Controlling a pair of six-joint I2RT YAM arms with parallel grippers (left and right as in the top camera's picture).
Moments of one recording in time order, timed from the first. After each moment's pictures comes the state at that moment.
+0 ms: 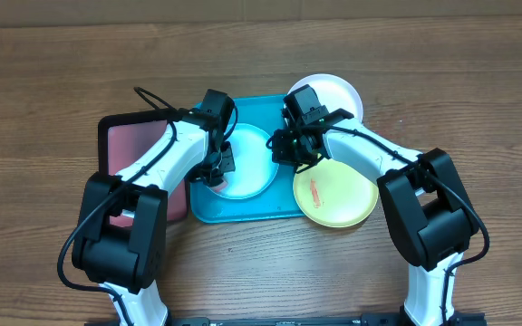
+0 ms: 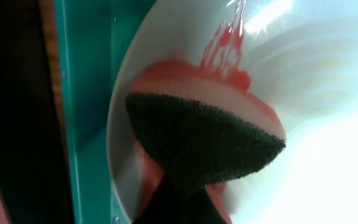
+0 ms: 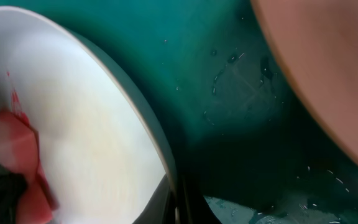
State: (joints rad) left arm -0.31 1.92 1.27 -0.87 -0.07 -0.54; right arm 0.48 2.07 1.37 -0.52 -0.33 0.57
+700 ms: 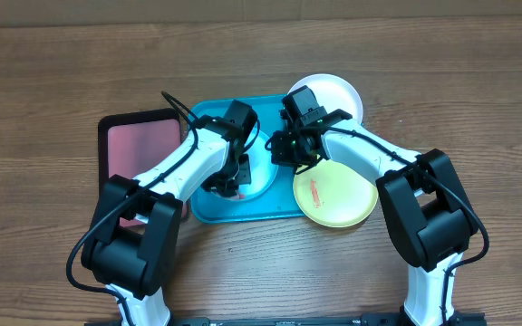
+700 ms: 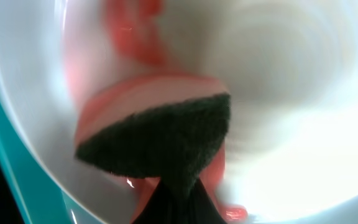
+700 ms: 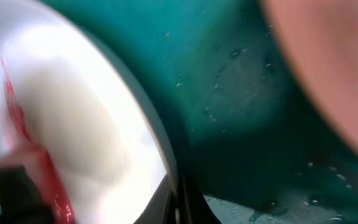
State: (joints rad) left arm -0.43 1.92 1.26 -0.89 -0.07 -0.55; right arm 0.49 2.07 1.37 -0.53 -0.32 0.56
